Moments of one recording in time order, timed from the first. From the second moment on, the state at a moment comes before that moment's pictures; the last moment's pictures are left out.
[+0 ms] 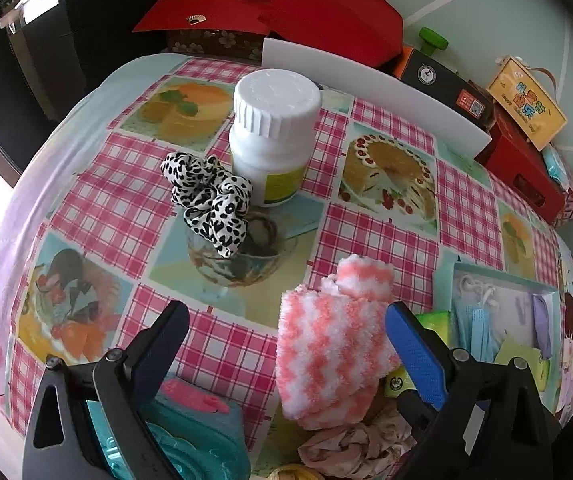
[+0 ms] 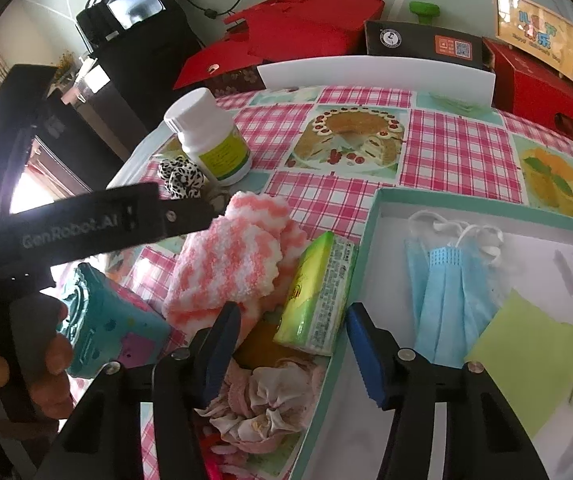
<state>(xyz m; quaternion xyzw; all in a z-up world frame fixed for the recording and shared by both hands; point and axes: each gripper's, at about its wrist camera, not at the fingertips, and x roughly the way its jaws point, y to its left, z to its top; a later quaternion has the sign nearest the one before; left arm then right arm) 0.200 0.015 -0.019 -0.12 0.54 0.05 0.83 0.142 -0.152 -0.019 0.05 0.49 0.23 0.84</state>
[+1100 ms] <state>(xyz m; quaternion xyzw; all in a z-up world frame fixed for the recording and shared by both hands) 0.215 -0.008 -0.039 -0.10 0.57 0.00 0.82 0.147 -0.140 -0.031 0.05 0.48 0.24 0.84</state>
